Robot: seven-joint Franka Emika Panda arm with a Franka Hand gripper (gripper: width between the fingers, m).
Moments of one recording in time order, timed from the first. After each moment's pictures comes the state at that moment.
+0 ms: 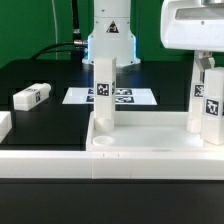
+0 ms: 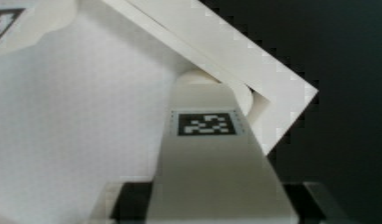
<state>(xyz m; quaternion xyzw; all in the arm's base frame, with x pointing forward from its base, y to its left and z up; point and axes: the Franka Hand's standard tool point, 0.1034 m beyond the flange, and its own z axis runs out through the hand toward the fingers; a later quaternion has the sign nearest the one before) 0.626 0.103 0.111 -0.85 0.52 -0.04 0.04</state>
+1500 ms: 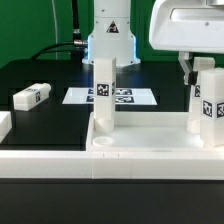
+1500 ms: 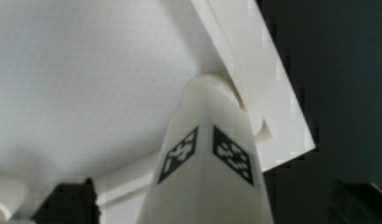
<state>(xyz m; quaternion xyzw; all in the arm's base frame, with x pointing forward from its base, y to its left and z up) 0.627 0.101 0.111 -0.98 0.19 -0.05 0.00</state>
